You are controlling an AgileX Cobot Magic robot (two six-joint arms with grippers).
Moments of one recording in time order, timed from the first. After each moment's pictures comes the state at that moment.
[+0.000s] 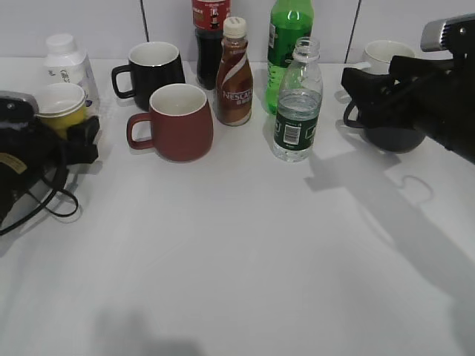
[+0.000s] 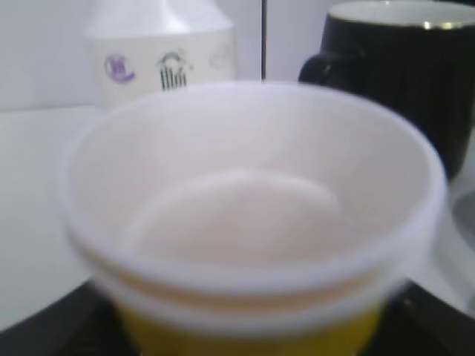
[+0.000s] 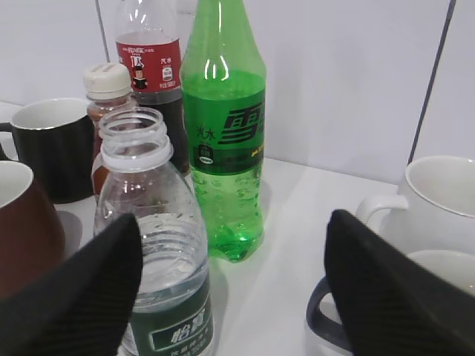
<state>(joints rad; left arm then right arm) -0.14 2.08 -0.65 0.08 -1.21 0.01 0.31 1.55 -0.53 -0.16 -0.86 0.12</state>
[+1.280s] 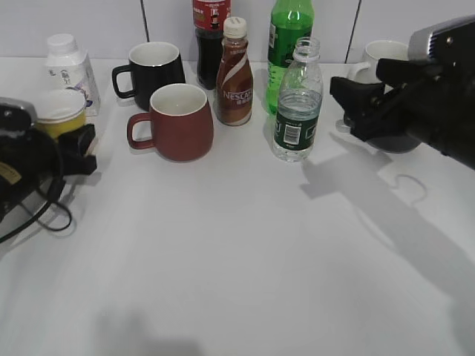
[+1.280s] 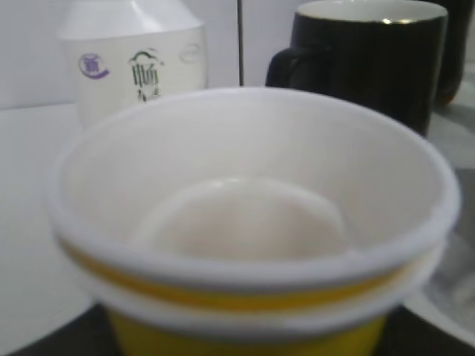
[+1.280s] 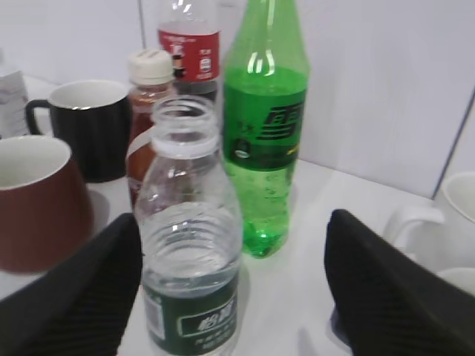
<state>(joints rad) -0.14 2.05 -0.59 0.13 -1.22 0.02 0.31 1.55 -0.53 -0.26 -0.86 0.12</state>
